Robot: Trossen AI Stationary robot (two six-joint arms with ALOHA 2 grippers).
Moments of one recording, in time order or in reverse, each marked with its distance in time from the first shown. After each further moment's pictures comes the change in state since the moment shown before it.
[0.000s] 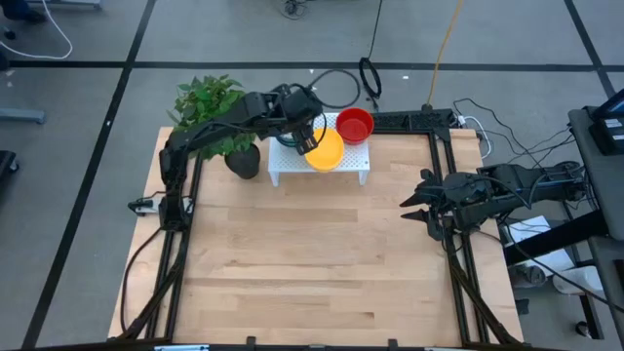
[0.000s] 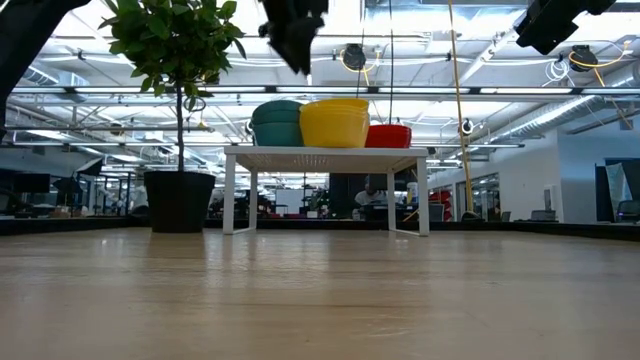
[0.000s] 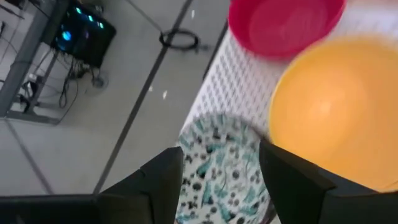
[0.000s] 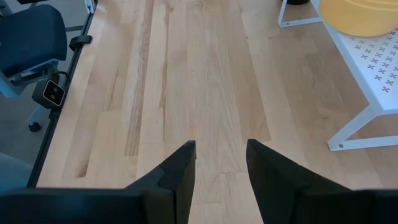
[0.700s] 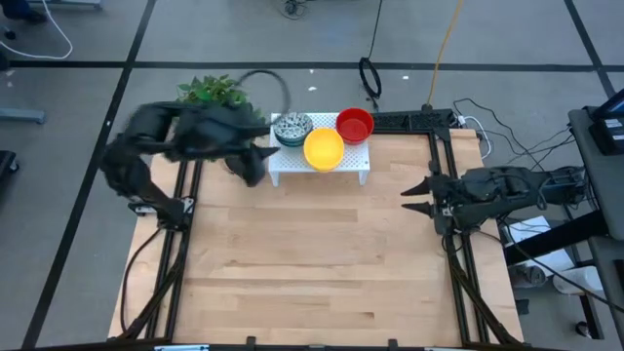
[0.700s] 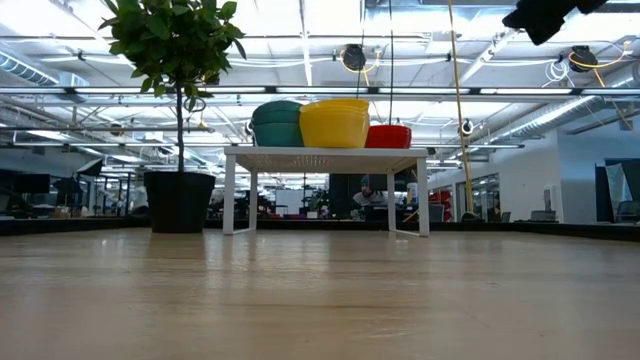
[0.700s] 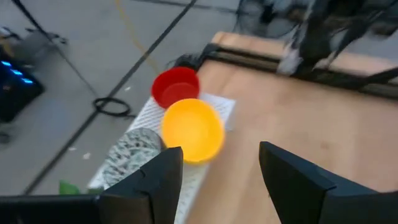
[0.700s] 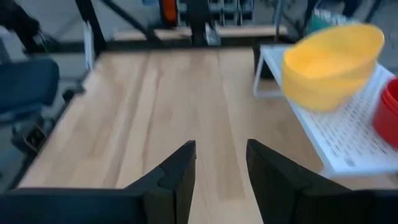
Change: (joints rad) left arm -0.334 -0.315 0.132 -0.141 0.061 -0.291; right arm -0.001 -0.150 -0.091 0.182 0.107 -0.137
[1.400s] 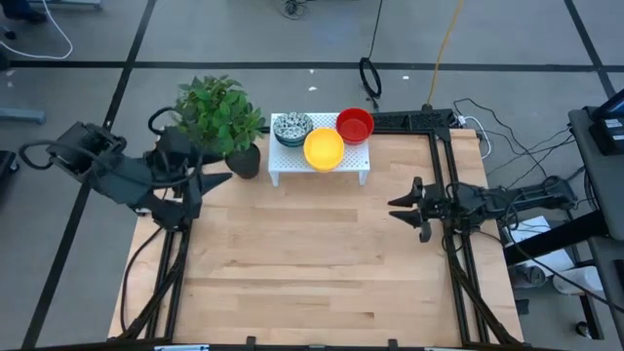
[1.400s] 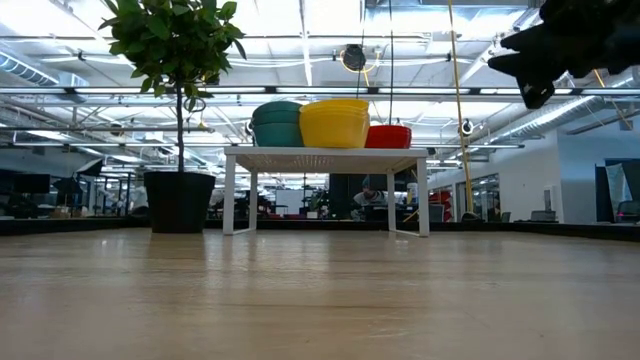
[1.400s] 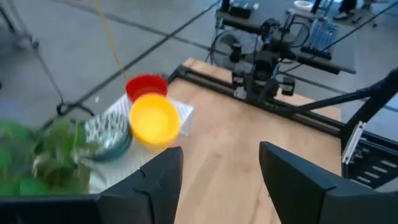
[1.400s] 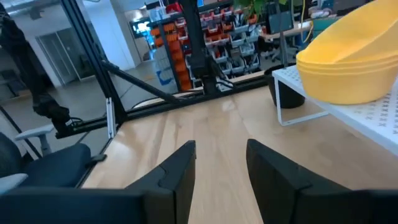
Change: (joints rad) left arm -0.496 -0.169 -0.001 -0.166 -0.336 -0.439; right arm 0.001 -0.233 -0.558 0.687 0.004 0.164
